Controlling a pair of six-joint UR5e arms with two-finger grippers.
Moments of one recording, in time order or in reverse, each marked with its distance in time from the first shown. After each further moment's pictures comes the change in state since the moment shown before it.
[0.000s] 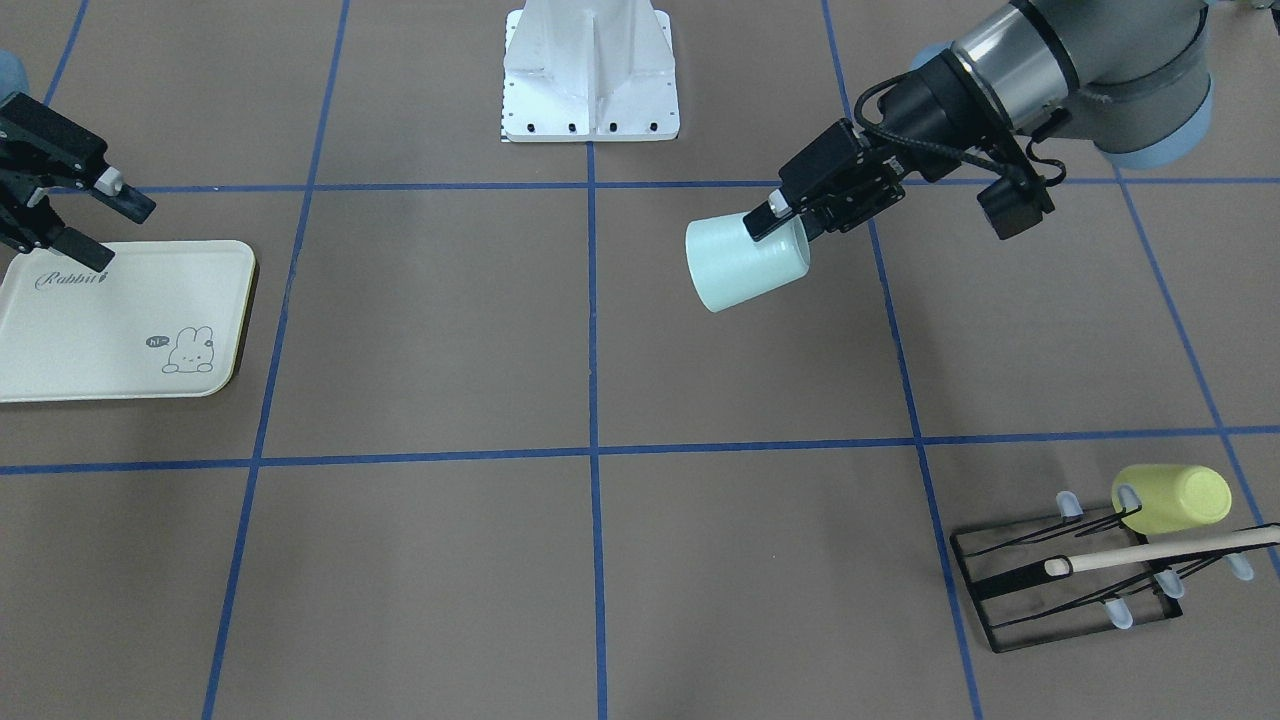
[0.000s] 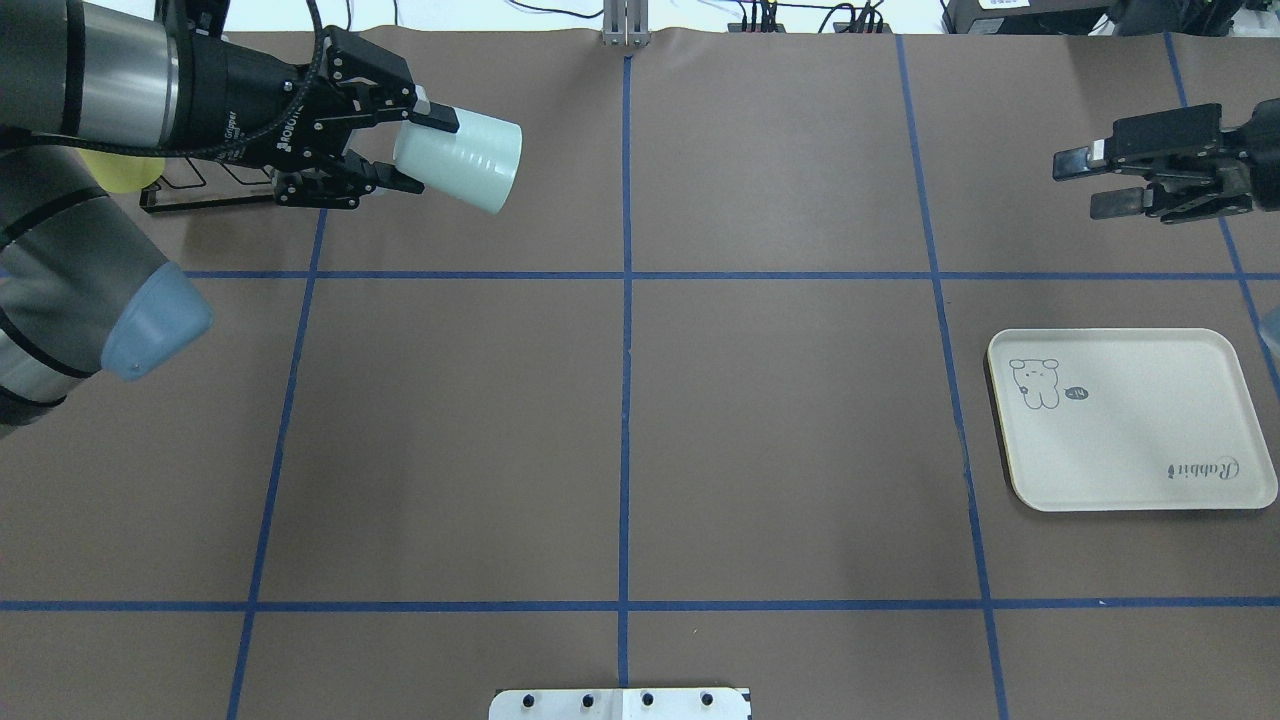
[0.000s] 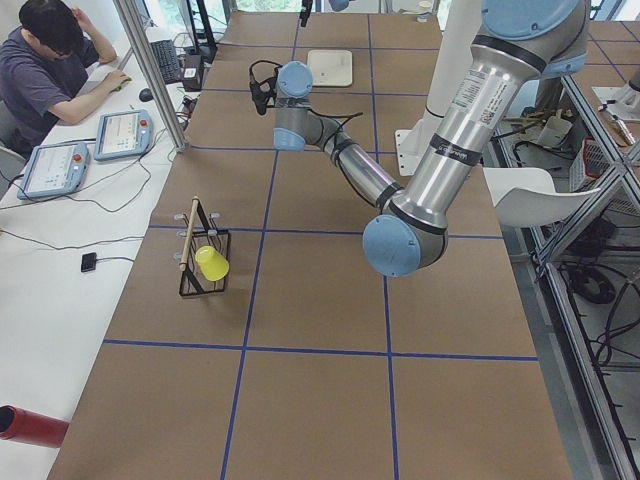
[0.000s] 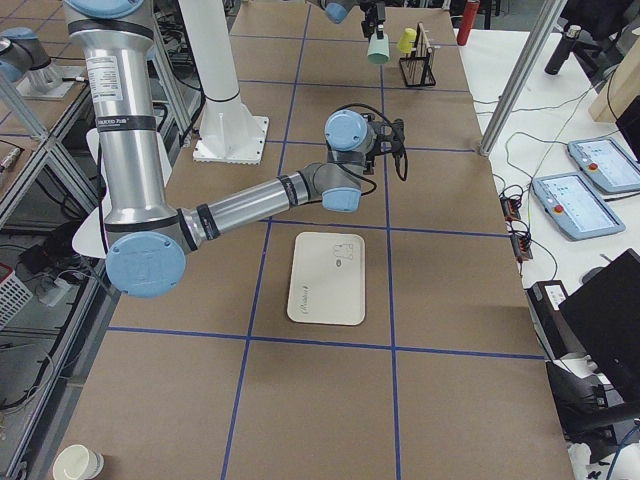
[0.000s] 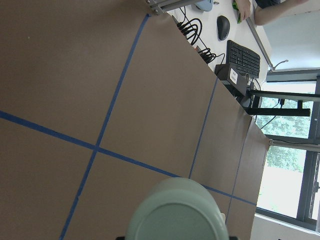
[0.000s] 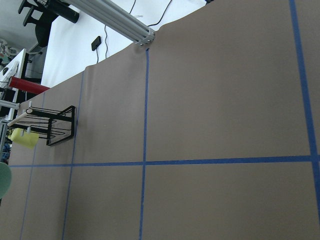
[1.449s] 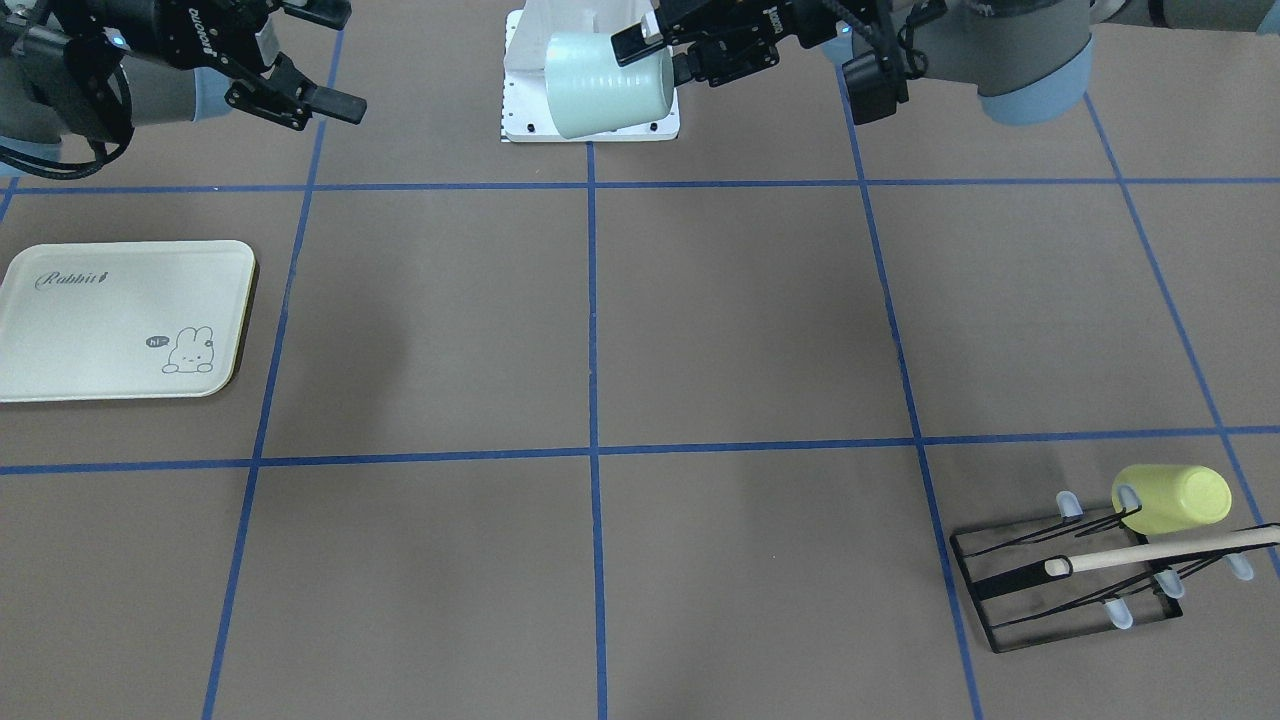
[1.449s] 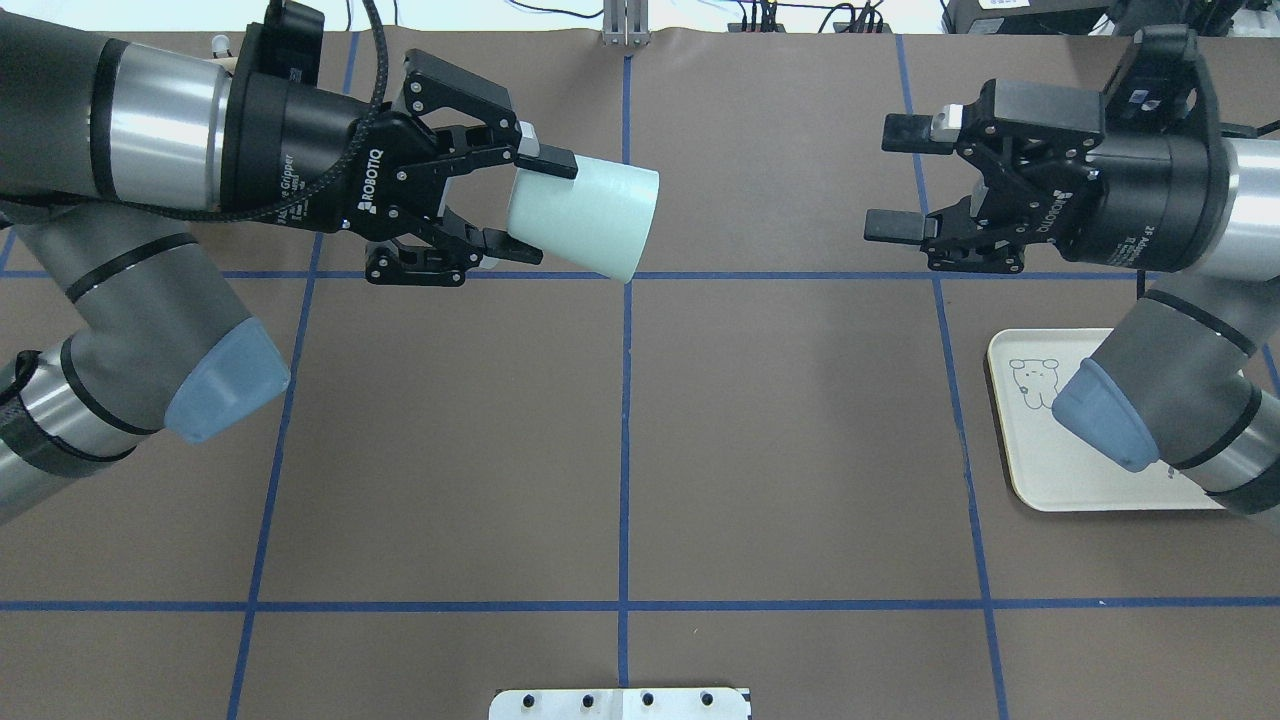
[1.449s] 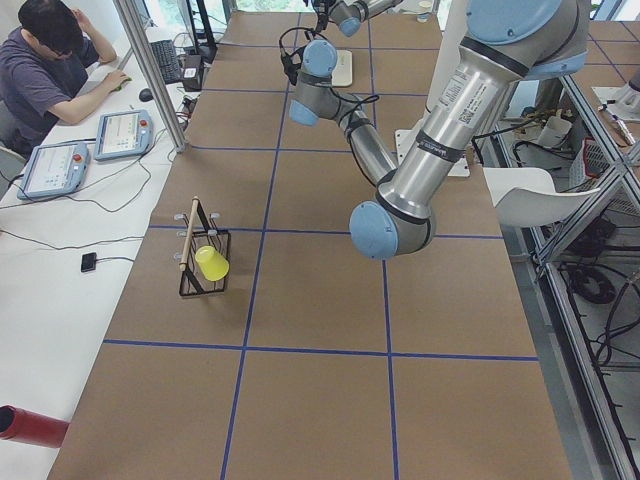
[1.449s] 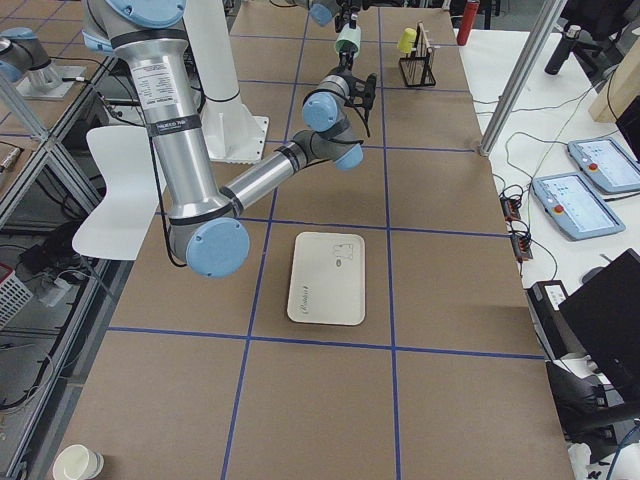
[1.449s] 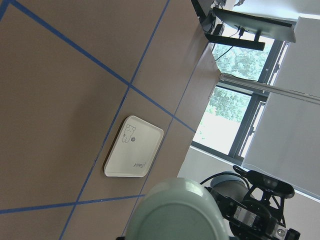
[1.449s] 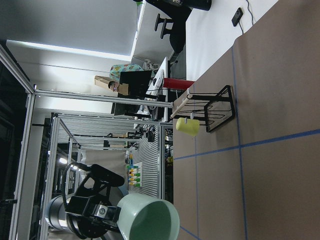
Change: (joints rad) left arm 0.099 -0.089 -0.083 -0.119 0.003 -0.309; right arm -0.312 0.146 0.032 0.515 -0.420 0.630
